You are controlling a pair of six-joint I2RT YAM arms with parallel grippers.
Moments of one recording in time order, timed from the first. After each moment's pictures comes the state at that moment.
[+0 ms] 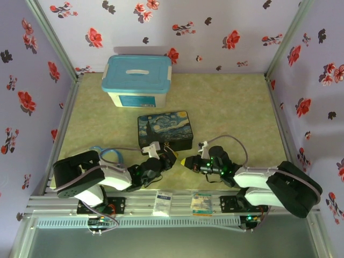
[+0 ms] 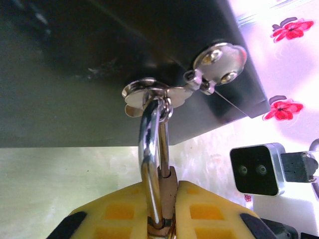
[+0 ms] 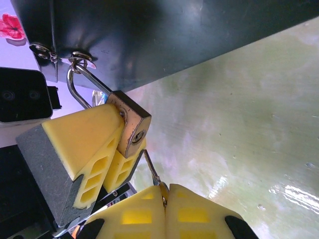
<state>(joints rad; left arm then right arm) -1.21 1.54 0.33 0.85 -0.41 -1.30 0.78 1.22 0.14 0.63 -0.45 1.13</state>
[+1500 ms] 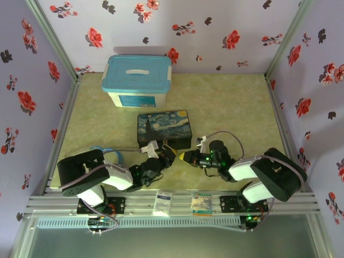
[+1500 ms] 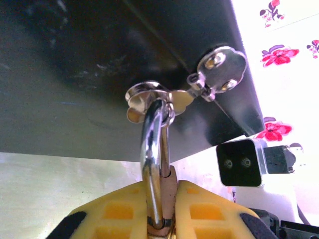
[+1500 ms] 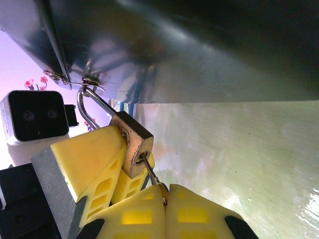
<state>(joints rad) -1.22 1.59 0.33 0.95 -0.47 -1.33 0.68 1.42 0.19 0.82 -0.59 1.10</state>
